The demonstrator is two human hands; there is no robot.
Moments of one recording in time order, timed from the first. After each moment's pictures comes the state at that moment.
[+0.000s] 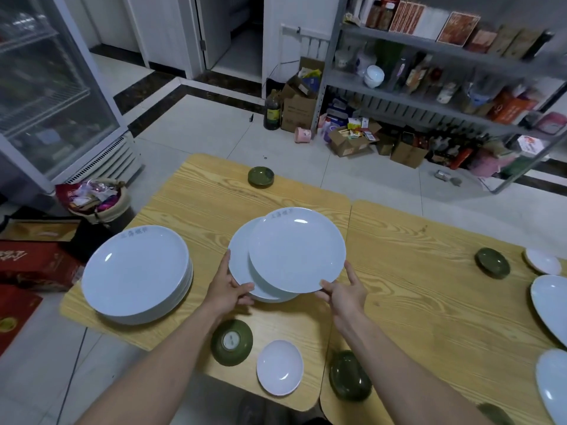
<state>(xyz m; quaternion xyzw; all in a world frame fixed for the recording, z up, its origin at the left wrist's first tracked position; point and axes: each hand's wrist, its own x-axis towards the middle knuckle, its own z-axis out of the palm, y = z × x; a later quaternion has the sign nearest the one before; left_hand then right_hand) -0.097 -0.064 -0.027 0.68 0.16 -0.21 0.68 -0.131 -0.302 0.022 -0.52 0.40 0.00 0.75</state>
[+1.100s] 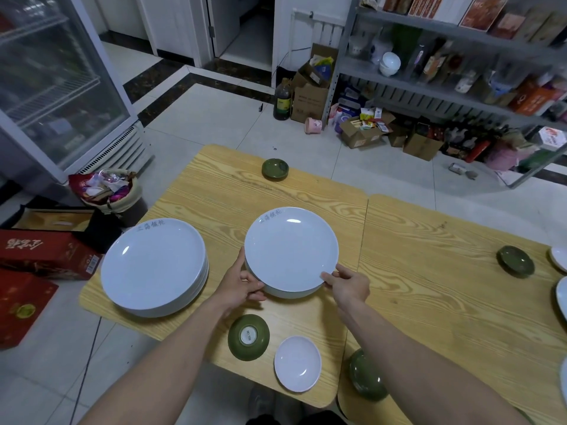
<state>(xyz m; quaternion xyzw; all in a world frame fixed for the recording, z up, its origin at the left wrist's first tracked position) -0.088 -0.045 -0.034 0.68 0.13 -0.27 0.67 -0.109 -0.277 0.002 -0.64 0.44 0.01 0.63</state>
